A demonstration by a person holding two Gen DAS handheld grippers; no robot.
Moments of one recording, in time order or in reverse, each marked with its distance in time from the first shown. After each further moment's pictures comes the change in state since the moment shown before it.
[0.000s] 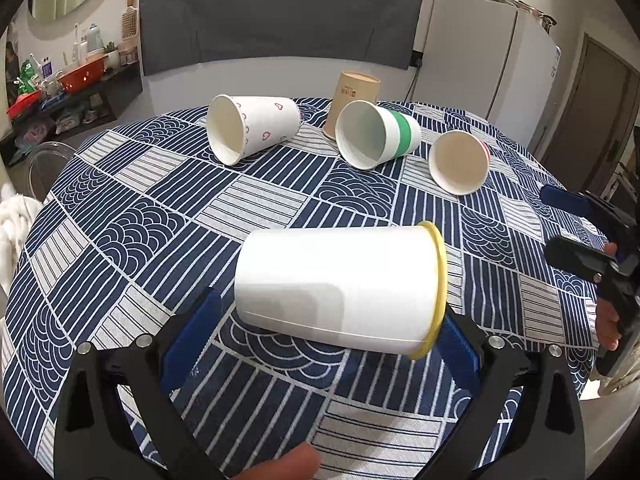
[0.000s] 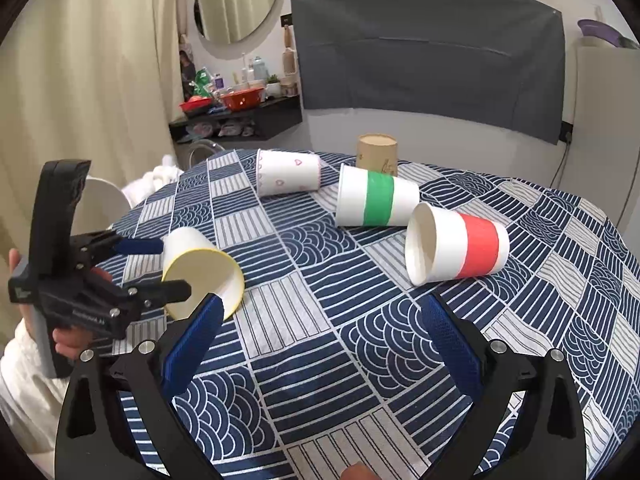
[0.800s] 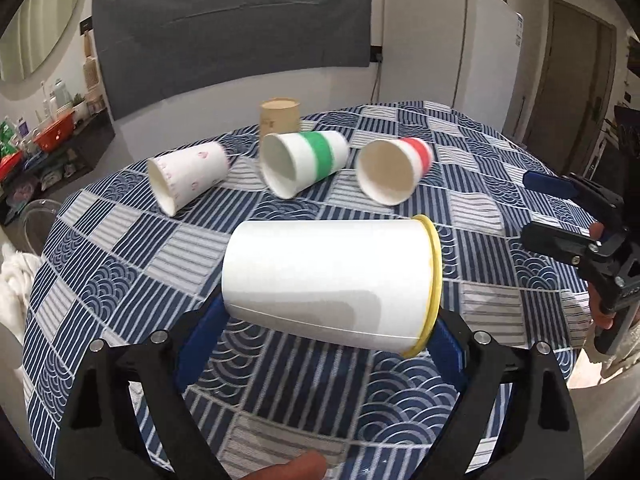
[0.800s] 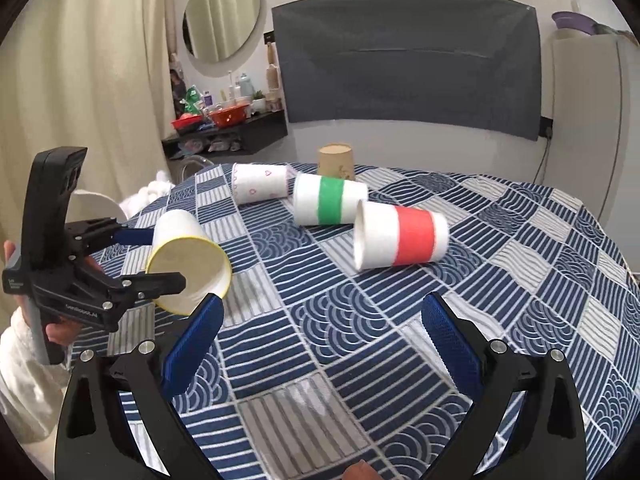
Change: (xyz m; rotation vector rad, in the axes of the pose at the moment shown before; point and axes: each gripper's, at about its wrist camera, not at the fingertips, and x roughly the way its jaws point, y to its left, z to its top) left arm -0.015 -0.088 0.022 0.168 -0.016 0.001; right arm -0.049 -0.056 -0.017 0.044 -0.062 -0.039
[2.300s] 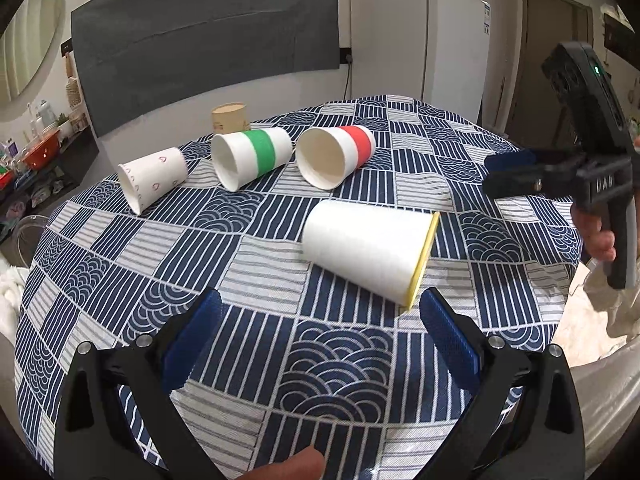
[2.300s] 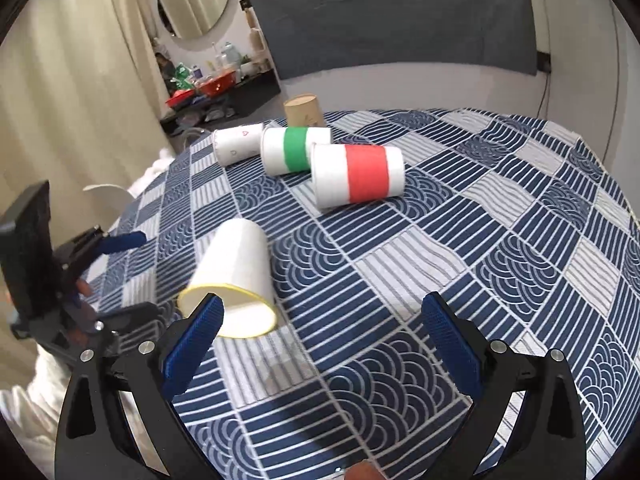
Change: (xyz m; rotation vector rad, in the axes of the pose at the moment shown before) left arm -0.024 -0.039 -0.029 0.061 -0.031 -0.023; right arm -0.009 -0.054 -0.002 0.112 0.224 0.101
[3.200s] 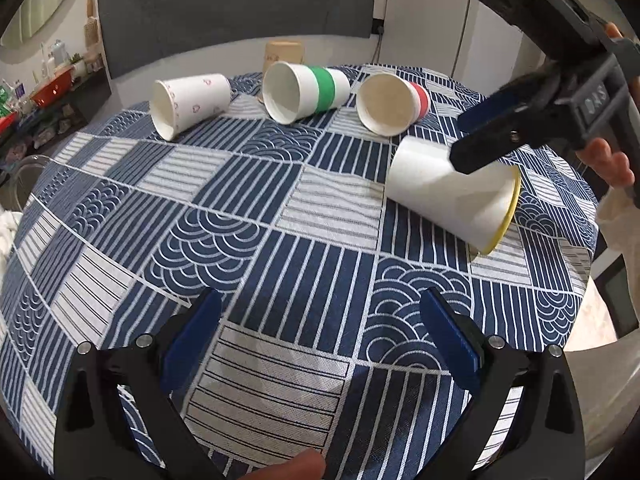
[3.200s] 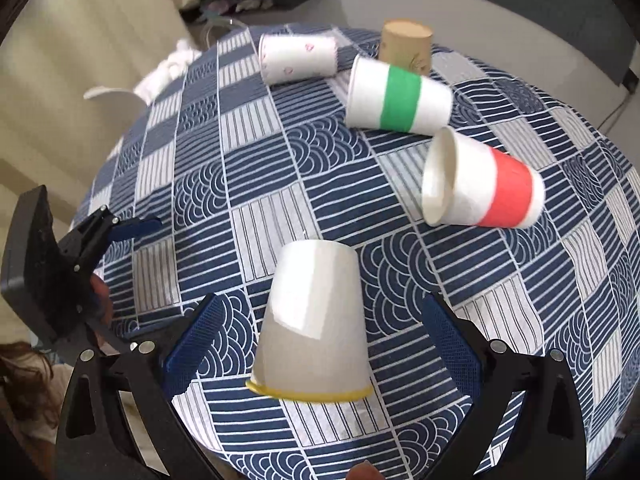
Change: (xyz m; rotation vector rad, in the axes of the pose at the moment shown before) left arm 0.022 0.059 -0.033 -0.119 0.130 -0.033; right arm 0.109 0.088 0.070 -0.200 0.473 0.006
